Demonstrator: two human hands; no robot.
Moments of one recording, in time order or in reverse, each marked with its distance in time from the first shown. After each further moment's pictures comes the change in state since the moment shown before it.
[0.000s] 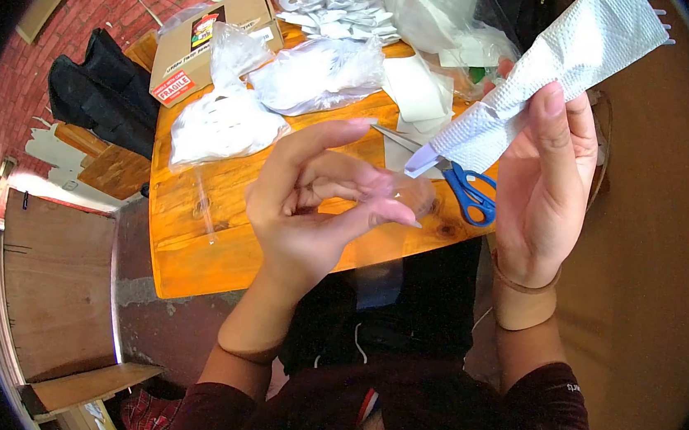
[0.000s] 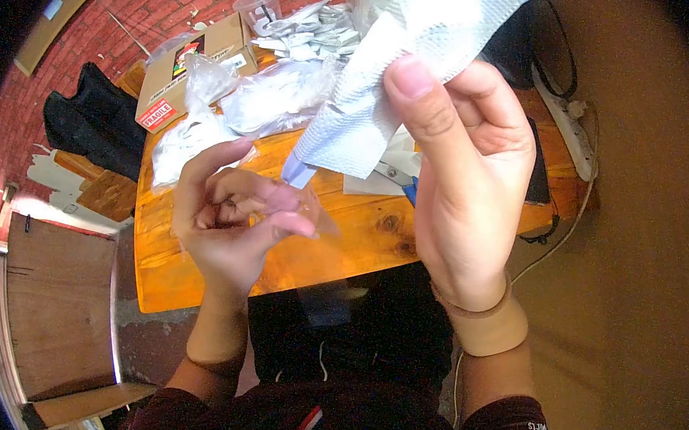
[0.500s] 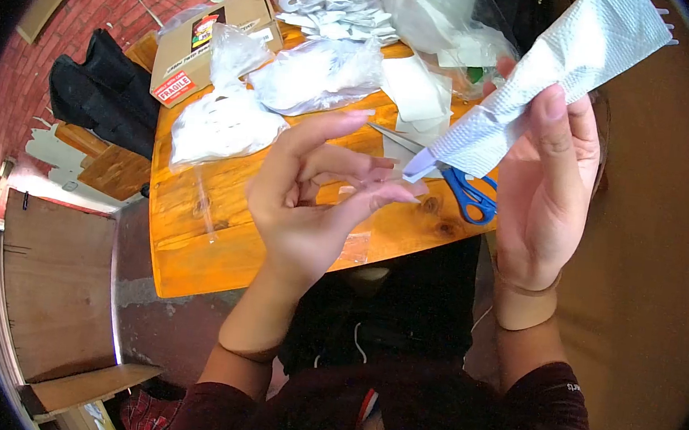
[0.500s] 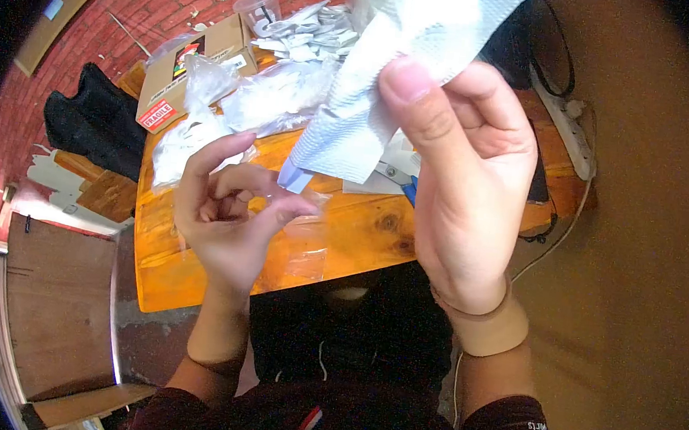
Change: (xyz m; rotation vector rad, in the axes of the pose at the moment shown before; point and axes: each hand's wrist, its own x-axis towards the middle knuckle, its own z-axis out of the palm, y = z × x) left_hand 0.003 -0.006 0.001 -0.082 -0.015 0.070; right_hand -0.002 -0.004 -0.013 -0.093 -0.179 0.005
